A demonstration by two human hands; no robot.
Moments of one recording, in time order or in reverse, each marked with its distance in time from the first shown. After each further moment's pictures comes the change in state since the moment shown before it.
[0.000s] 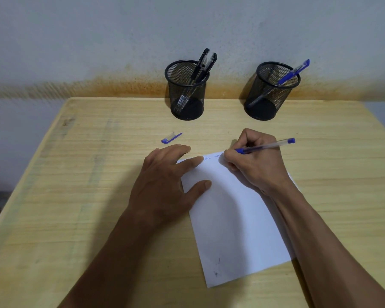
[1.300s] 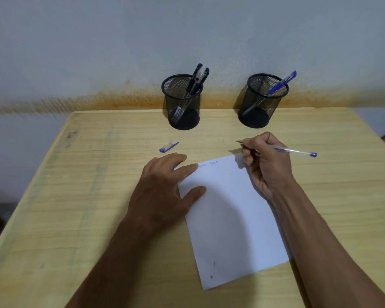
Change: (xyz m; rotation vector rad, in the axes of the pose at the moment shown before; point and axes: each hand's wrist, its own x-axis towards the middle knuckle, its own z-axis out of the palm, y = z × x) left_hand -0.002 0.003 0.000 0.004 0.055 0.016; right_hand 0.000 -0.024 -0.020 0.694 0.174 0.240
